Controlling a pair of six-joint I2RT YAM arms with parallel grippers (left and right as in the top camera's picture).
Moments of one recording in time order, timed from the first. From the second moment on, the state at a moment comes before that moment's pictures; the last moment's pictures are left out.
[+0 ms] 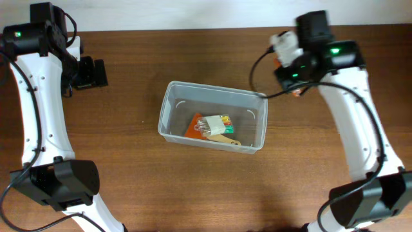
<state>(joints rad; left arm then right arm) 0.17 1.98 2.24 -1.61 -0.04 -0.04 0.17 1.77 1.83 -1.18 0.05 -0.42</state>
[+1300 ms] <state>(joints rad) 0.17 1.98 2.24 -1.61 -0.04 -0.04 0.42 1.94 1.83 -1.11 -0.03 -0.47</state>
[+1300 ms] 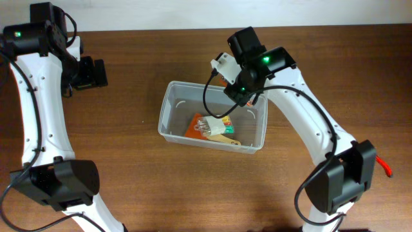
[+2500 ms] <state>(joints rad) 0.17 1.98 2.24 -1.61 -0.04 -0.04 0.42 2.07 1.69 -1.11 -0.08 -0.48</state>
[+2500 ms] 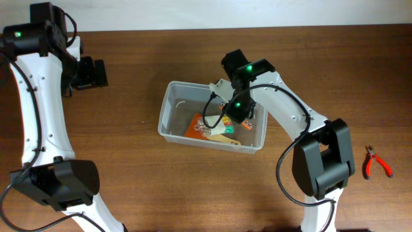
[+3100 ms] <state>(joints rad) 0.17 1.98 2.24 -1.61 -0.04 -0.04 0.42 2.07 1.62 -1.05 -0.09 -0.48</state>
